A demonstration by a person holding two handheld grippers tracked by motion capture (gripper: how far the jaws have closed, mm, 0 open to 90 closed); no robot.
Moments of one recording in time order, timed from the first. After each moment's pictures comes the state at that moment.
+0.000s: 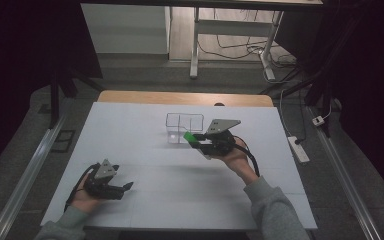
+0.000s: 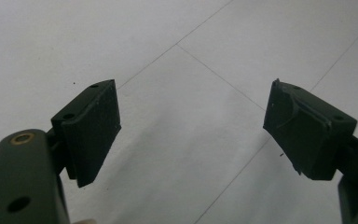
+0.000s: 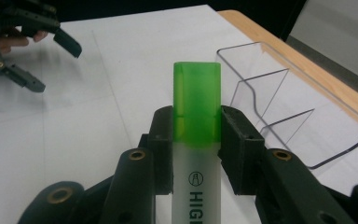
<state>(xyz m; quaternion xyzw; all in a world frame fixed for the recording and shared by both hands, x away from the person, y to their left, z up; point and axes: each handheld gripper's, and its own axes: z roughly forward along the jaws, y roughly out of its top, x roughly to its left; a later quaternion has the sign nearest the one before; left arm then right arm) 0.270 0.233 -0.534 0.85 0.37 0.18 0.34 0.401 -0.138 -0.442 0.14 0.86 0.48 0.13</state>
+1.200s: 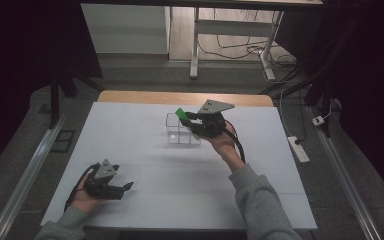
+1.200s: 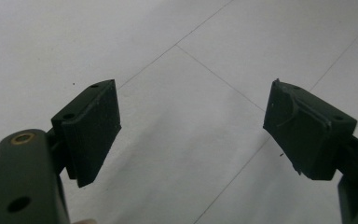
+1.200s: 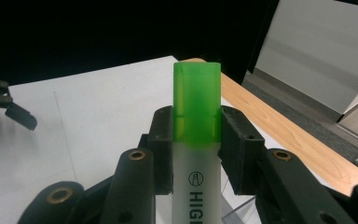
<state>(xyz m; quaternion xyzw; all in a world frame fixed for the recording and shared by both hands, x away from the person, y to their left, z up) 0.269 0.233 -0.535 0.84 0.37 0.18 0.34 0.432 -0.105 -0.413 0.18 0.81 0.53 0.18</state>
